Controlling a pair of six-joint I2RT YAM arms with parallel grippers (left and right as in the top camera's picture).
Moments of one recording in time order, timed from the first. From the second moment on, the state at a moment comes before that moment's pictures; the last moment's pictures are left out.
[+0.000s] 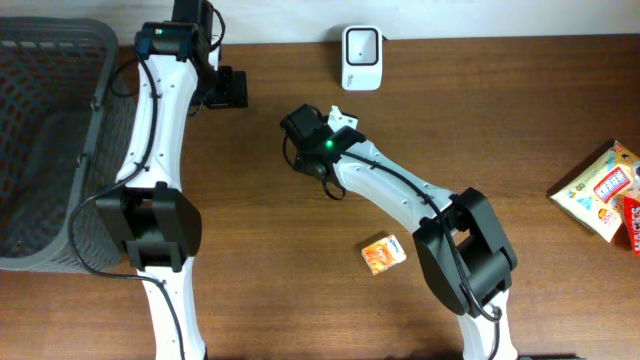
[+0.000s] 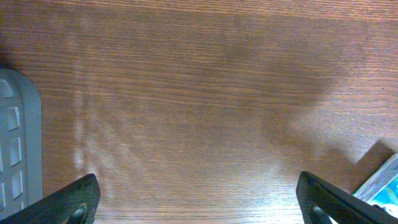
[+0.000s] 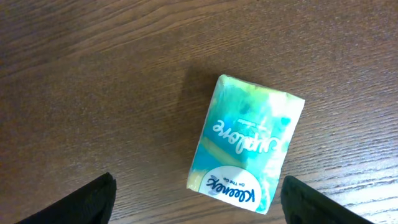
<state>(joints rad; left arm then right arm) -0.08 2.30 2.37 -1.36 -0.04 -0.13 0.65 2.13 1.65 -0.73 0.29 0.91</state>
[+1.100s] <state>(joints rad) -0.08 2.30 2.37 -1.36 -0.04 -0.13 0.65 2.21 1.65 -0.63 0.40 0.89</state>
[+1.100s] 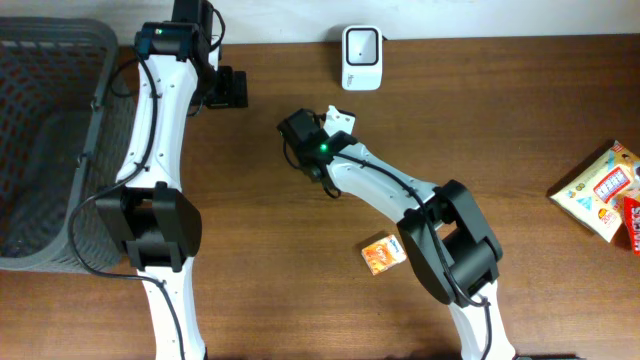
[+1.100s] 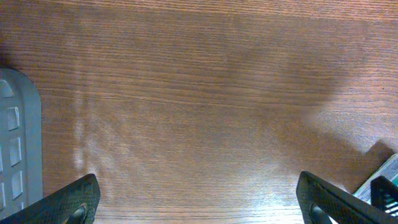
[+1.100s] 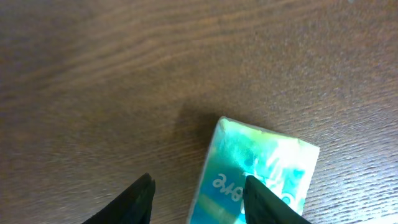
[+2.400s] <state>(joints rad) -0.08 2.30 2.37 -1.36 -0.04 -0.13 0.65 2.24 1.68 -0.75 0.46 0.89</state>
